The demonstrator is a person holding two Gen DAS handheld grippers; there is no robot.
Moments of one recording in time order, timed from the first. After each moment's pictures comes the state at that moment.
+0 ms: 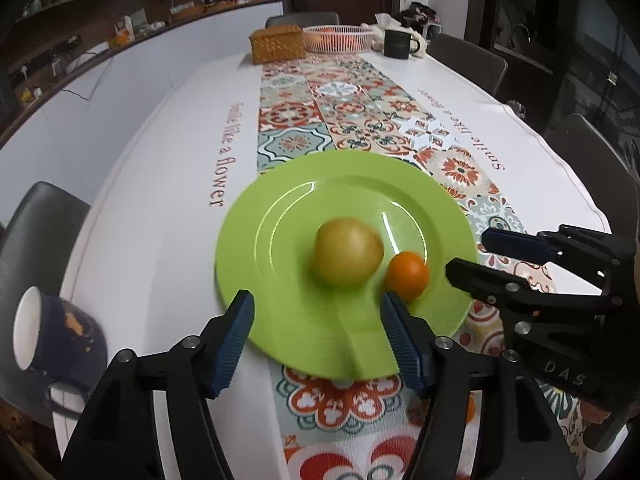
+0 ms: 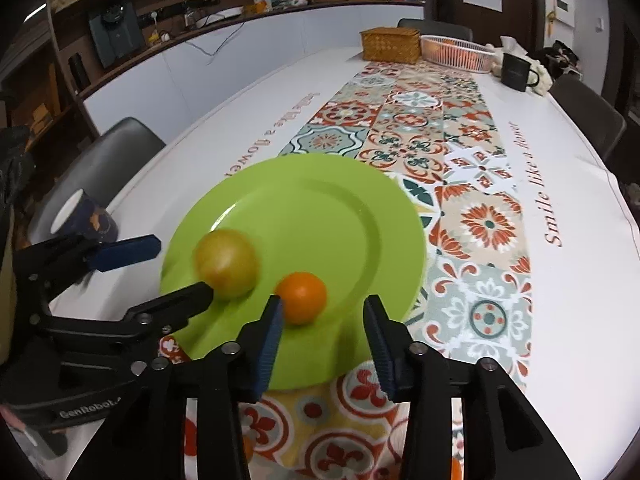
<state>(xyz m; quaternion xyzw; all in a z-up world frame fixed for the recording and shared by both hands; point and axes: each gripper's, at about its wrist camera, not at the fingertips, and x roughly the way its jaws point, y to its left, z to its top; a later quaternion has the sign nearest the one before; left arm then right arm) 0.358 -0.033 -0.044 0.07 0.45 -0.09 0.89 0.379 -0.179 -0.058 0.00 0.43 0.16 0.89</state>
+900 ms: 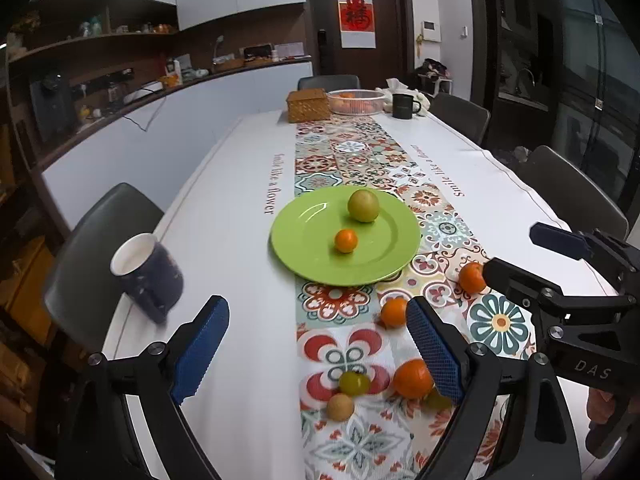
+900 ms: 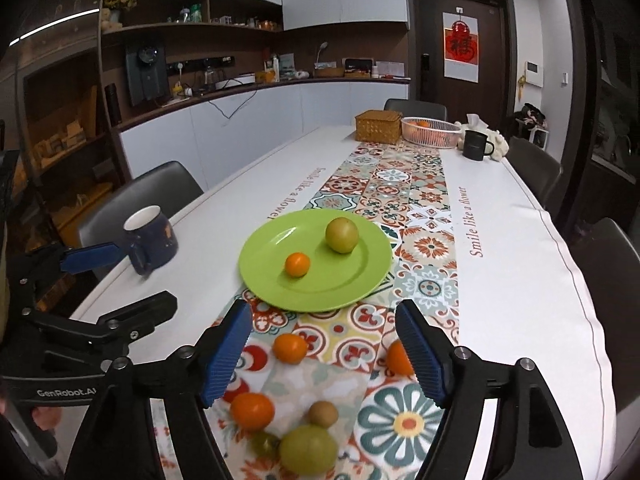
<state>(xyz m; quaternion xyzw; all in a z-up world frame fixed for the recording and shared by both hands) 0.195 -0.019 0.026 0.06 0.35 -0.04 0.93 0.211 -0.192 0.022 -0.02 0.31 0.13 0.94</state>
